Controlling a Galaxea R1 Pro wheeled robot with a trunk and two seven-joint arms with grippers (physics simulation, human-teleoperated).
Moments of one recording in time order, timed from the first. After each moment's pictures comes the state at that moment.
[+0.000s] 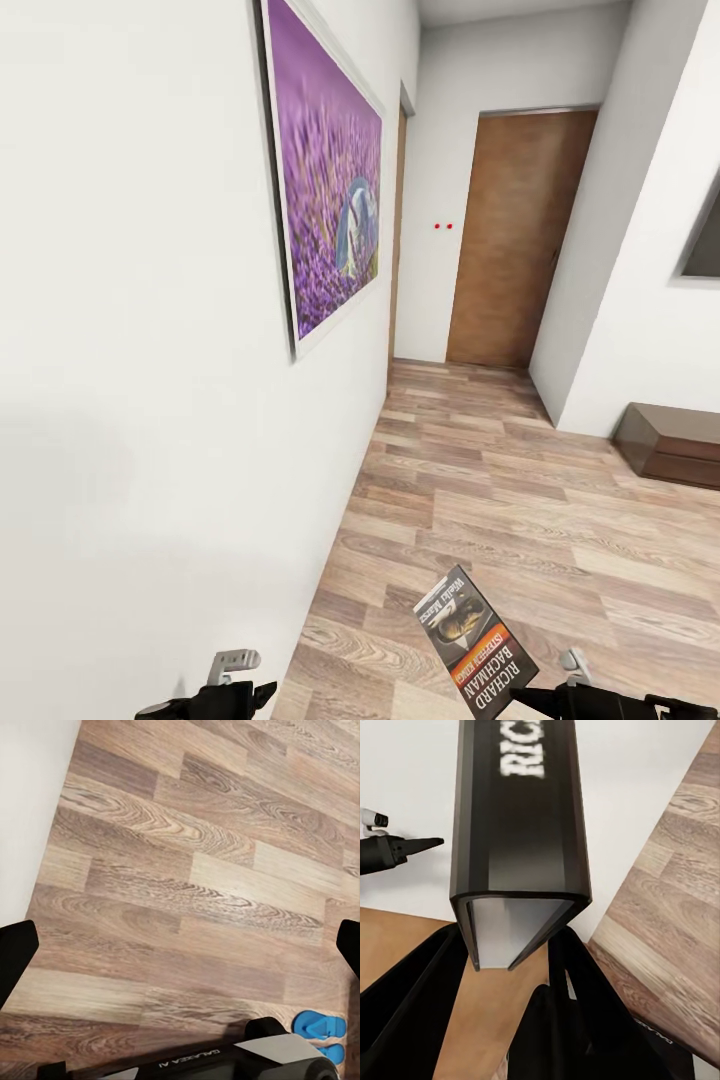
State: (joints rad) left arm -0.53 0.07 0.32 -0.02 -0.17 -0.07 -0.45; right arm -0.46 -0.31 -0.58 -0.26 0.42 0.16 1.37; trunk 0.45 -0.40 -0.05
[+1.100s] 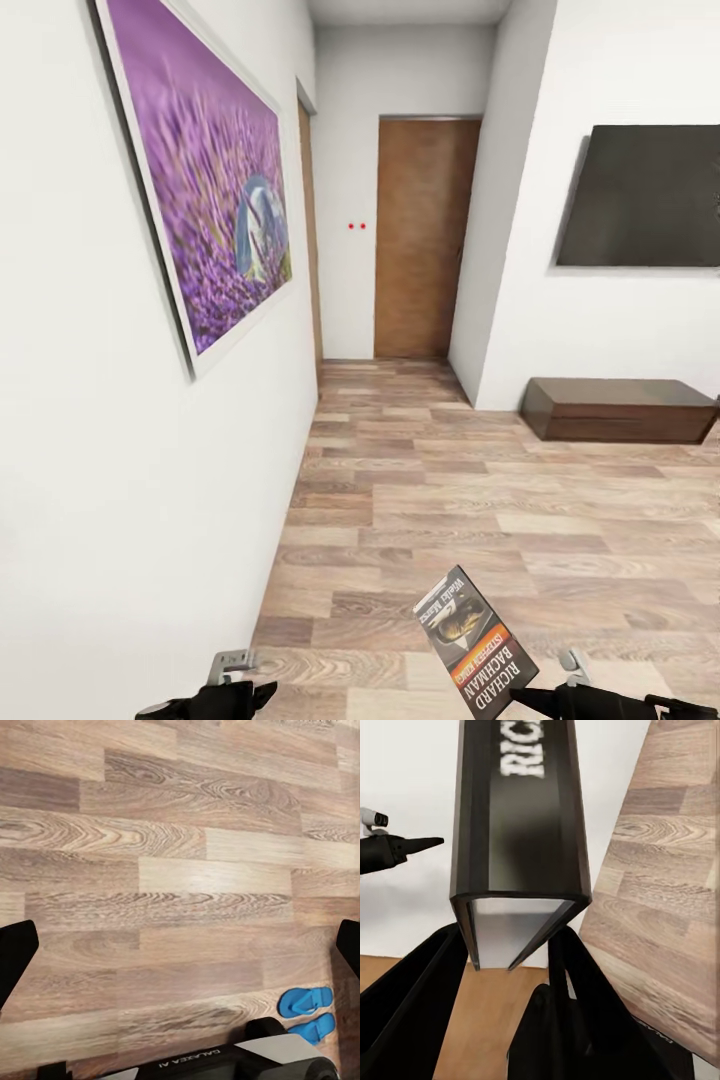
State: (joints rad) left arm -0.53 0.07 0.32 -0.02 -0.17 -0.07 -0.45; right arm -0.46 -0.31 -0.58 -0.26 0.43 0.16 1.37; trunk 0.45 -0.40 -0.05
